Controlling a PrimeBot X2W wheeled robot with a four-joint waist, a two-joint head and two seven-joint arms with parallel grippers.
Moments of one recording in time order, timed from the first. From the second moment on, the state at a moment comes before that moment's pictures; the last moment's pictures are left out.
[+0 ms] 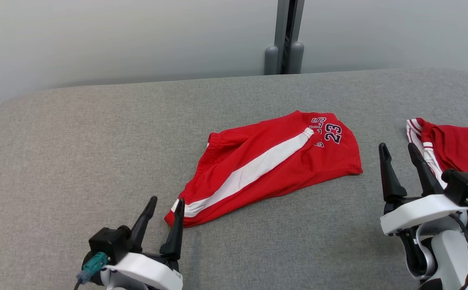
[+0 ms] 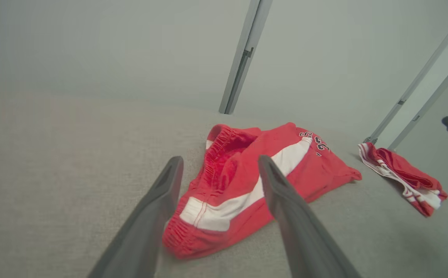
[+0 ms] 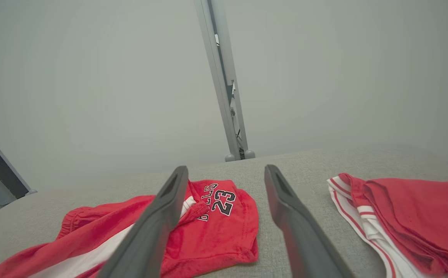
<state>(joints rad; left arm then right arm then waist) -0.10 0.05 -0.23 0.34 -0.42 -0.10 -0.26 -0.33 -0.12 0.09 0.47 0.37 0.13 -0.26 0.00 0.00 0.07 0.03</state>
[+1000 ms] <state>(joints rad) -0.34 0.07 -0.34 0.76 -0.35 -0.10 -0.25 -0.34 -0.10 0.08 0.47 0.36 0.13 -0.25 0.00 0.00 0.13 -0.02</state>
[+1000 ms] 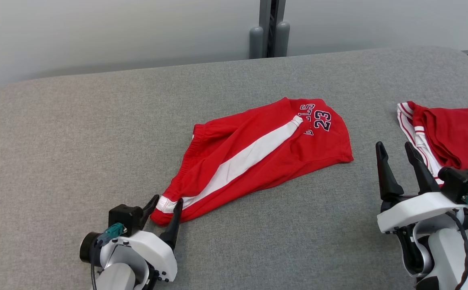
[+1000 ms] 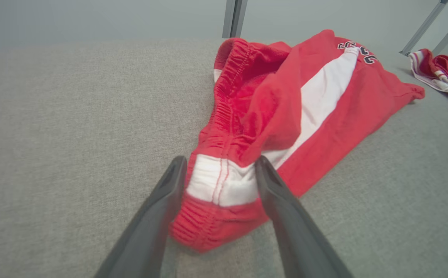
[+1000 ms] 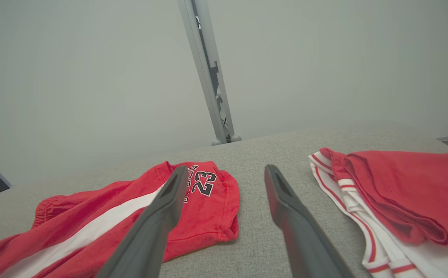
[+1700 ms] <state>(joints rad) -0.32 0.06 -0.39 0.64 -0.38 -0.12 -0.26 -0.45 -0.14 0.21 0.56 0.39 0.13 -0.12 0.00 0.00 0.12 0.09</state>
